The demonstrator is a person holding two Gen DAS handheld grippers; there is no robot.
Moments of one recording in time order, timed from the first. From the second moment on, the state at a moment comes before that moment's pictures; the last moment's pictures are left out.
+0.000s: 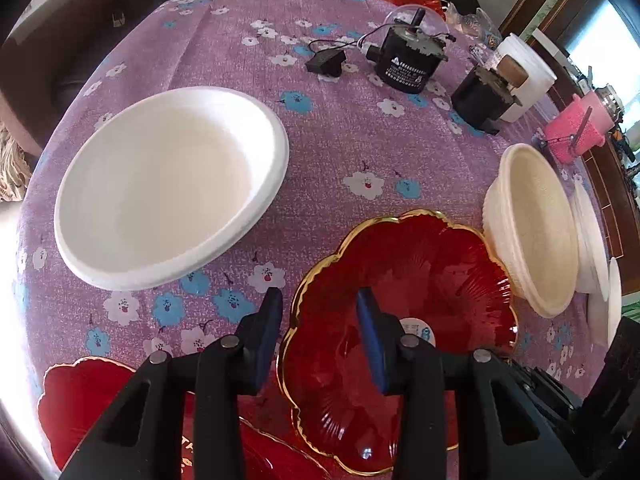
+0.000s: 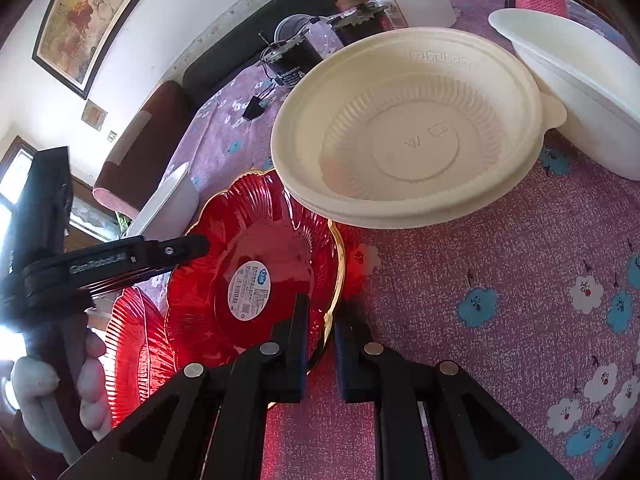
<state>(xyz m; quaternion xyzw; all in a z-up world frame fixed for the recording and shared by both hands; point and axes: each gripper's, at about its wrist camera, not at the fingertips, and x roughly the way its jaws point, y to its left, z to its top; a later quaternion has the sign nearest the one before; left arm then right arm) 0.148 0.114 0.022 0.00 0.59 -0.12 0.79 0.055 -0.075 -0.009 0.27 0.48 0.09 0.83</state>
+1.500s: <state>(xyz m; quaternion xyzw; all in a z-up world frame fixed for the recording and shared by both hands) 0.016 0.298 0.056 -0.15 0.51 -0.02 0.85 -0.007 0.080 0.059 0.16 0.47 0.21 0.84</state>
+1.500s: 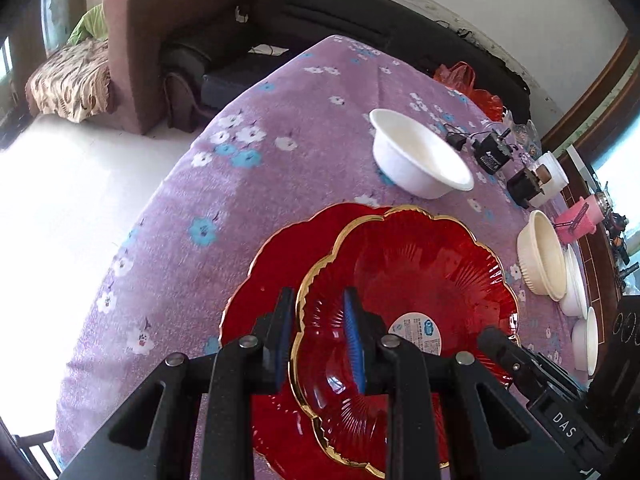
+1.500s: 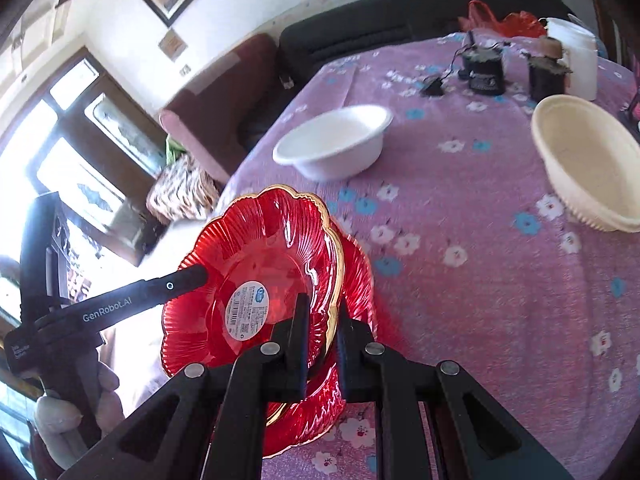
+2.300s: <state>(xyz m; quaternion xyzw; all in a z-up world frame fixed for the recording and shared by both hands) -0.022 0.291 0.089 -0.13 0.45 -0.01 0.88 -0.007 0.122 0.038 -0.02 0.46 0.16 0.87</state>
